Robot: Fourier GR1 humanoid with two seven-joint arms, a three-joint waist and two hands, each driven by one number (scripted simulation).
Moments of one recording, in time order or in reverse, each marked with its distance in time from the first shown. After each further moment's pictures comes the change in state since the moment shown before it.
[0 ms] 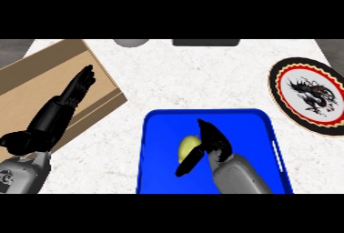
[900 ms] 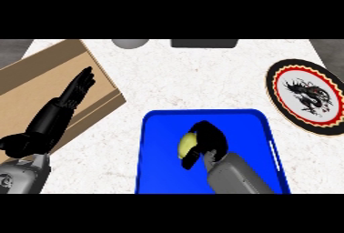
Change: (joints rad) left arm 0.022 -0.035 0.040 -0.017 -0.038 -0.045 0.013; right arm -0.046 -0.024 0.085 0.068 0.121 -0.026 -0.047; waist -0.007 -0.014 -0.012
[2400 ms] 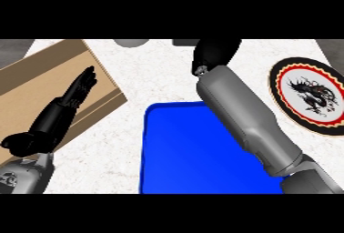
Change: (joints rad) left arm -0.005 -0.036 0.015 0.003 -0.028 -0.011 0.008; right arm -0.717 -0.024 -0.195 0.594 0.709 -0.138 0.084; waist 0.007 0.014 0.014
